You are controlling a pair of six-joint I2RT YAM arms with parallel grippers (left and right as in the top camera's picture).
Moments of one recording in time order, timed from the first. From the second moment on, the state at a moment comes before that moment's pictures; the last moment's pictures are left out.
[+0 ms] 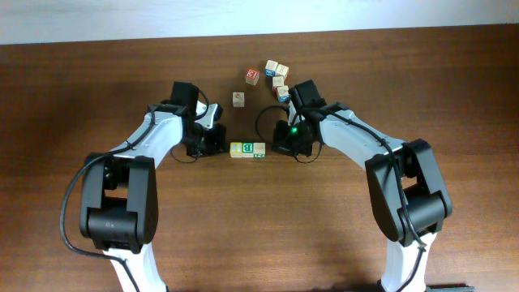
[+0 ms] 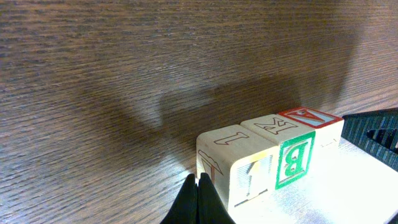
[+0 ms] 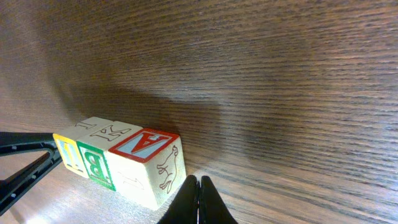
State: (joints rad) left arm -0.16 2.05 1.36 -0.69 0.48 -0.15; right arm 0.36 2.06 1.37 -0.55 -0.45 0.61
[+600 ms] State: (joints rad) left arm -0.18 2.05 1.36 -0.69 0.49 -0.15; right arm 0.40 2.06 1.37 -0.52 -0.44 0.62
